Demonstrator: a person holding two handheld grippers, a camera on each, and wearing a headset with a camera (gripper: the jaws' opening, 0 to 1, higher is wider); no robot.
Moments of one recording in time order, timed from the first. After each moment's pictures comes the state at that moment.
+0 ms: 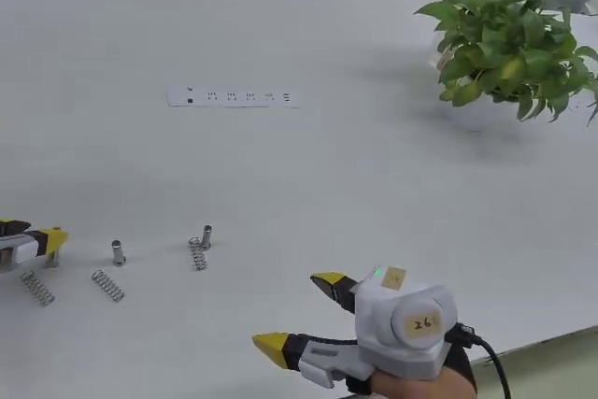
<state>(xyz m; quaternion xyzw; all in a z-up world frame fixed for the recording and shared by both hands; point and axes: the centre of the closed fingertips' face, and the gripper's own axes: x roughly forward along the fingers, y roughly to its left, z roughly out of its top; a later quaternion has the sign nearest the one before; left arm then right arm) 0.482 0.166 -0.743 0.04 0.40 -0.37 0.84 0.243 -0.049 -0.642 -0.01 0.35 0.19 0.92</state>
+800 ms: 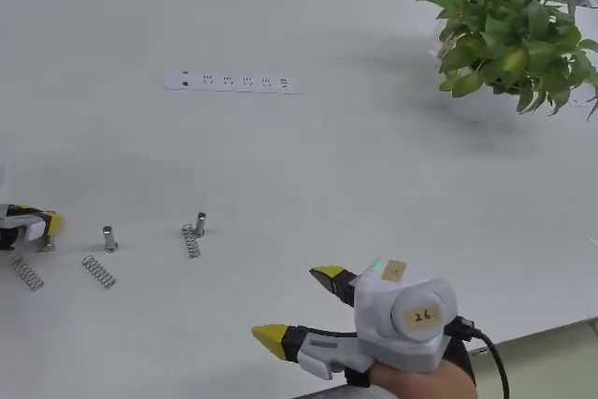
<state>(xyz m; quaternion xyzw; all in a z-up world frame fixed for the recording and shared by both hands) 0.500 0.155 -0.782 0.06 0.42 -0.35 0.83 0.241 -0.053 -0.649 -0.01 0.37 0.19 0.91</state>
